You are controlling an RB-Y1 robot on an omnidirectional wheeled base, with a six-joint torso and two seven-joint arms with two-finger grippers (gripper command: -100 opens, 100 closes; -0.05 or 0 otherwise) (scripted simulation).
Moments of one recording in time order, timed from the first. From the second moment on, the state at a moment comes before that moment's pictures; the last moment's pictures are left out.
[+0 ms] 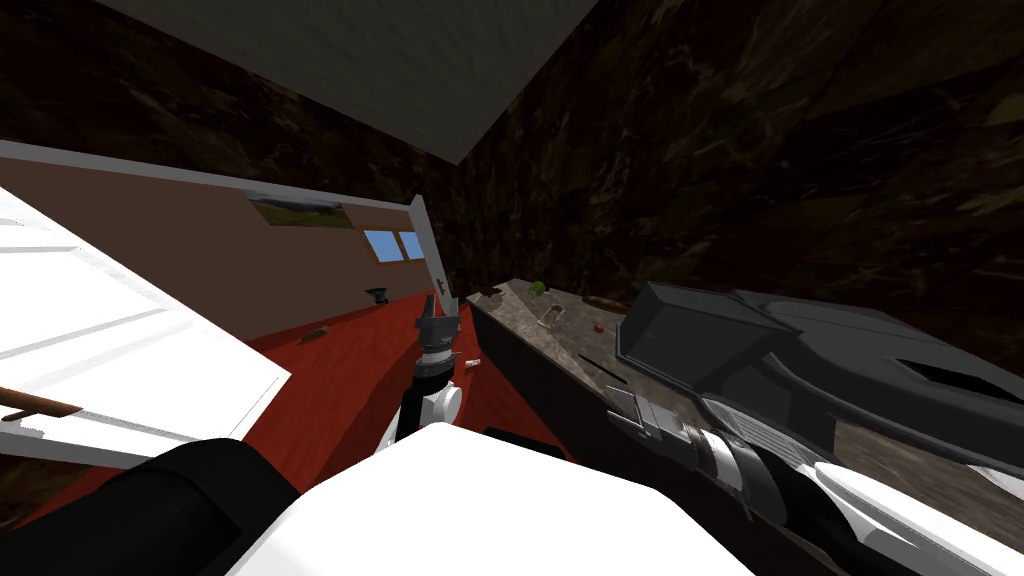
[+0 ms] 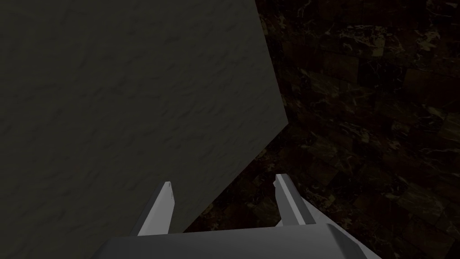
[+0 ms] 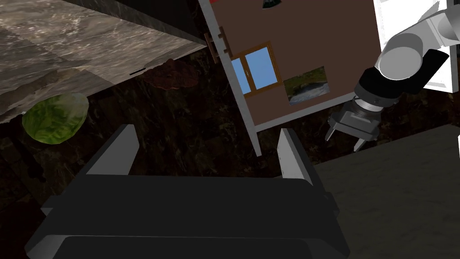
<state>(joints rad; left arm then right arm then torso) 0.47 -0.03 -0.07 -2.30 0.06 -0.64 0.17 0.56 -1.25 0.09 -1.89 0.45 -0.85 -0.03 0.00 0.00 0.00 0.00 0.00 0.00</state>
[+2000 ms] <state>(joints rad) 0.47 -0.03 -0.07 -2.30 0.06 -0.64 0.17 0.61 -1.76 0.28 -1.67 0.63 -0.69 -0.15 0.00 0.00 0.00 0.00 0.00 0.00</state>
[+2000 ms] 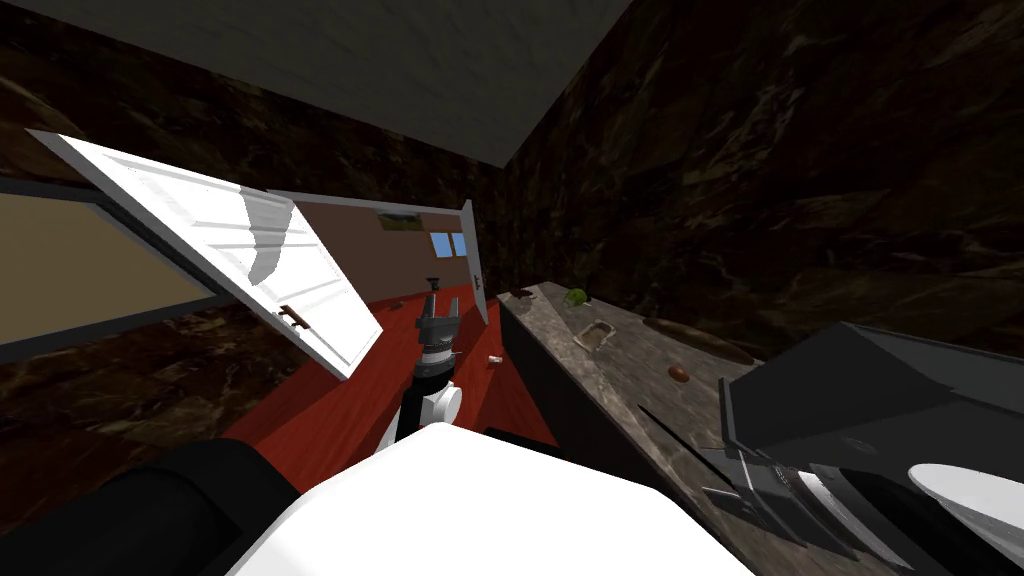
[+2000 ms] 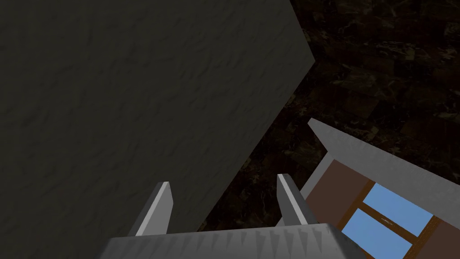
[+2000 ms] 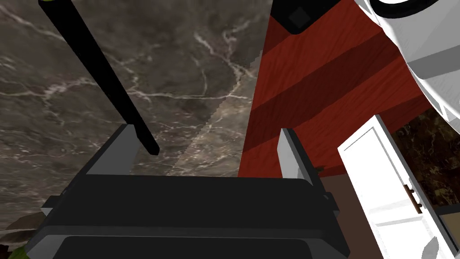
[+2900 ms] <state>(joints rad) 0.47 -0.03 -0.07 -2.30 0.06 -0.64 0.17 0.67 -1.83 0.38 -1.61 0.67 -0.58 -0.21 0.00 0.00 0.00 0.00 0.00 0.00</state>
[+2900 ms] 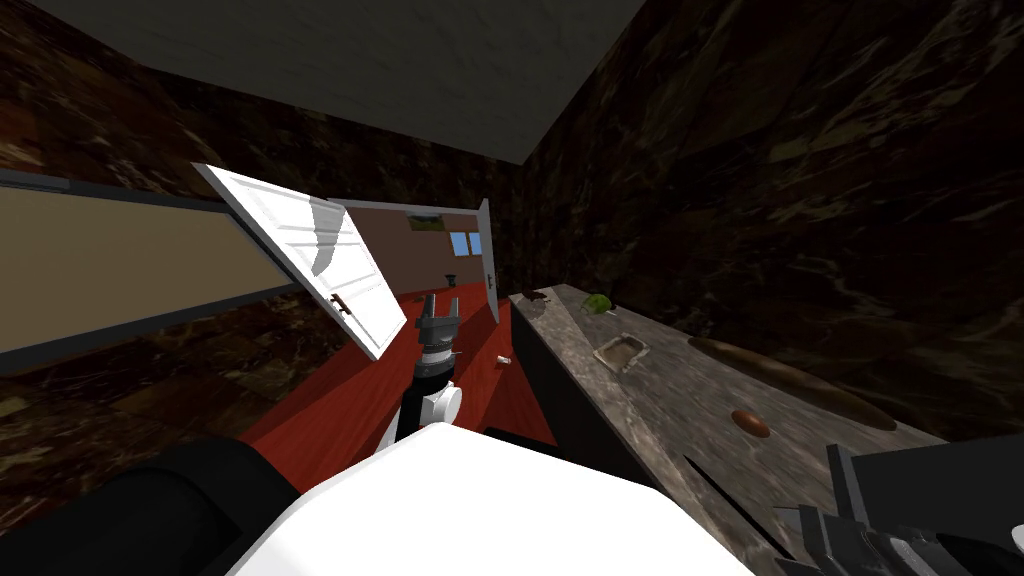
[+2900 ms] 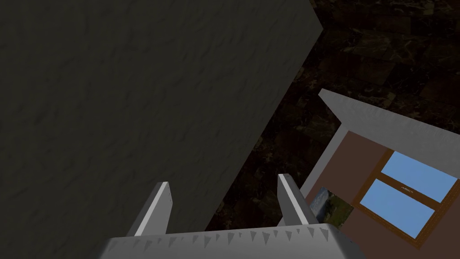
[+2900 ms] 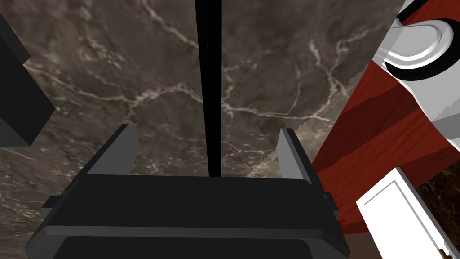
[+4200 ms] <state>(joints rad) 0.47 -0.03 -0.07 -2.30 0.06 -0.64 0.17 0.69 -1.82 0.39 -1.61 0.67 -0.56 -0.20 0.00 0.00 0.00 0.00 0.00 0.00</state>
